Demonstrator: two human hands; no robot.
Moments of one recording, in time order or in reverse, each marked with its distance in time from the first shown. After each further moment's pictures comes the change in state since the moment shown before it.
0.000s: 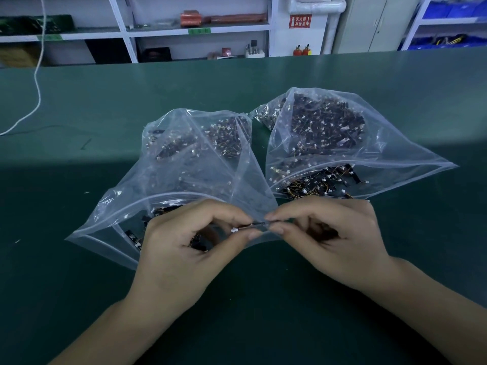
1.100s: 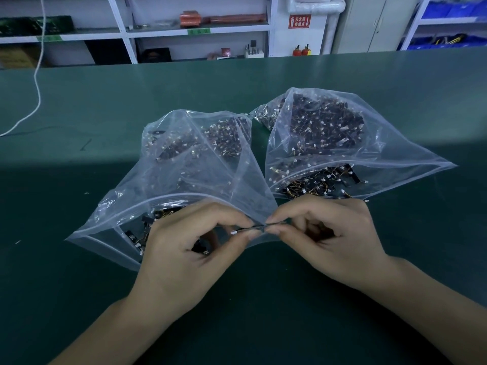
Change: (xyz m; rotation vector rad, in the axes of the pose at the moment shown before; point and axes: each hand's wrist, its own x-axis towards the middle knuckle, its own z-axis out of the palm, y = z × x) left_hand 0.000 -0.005 -0.001 0.036 -0.046 0.081; right_hand 0.000 0.002 0.000 0.032 -0.043 0.050
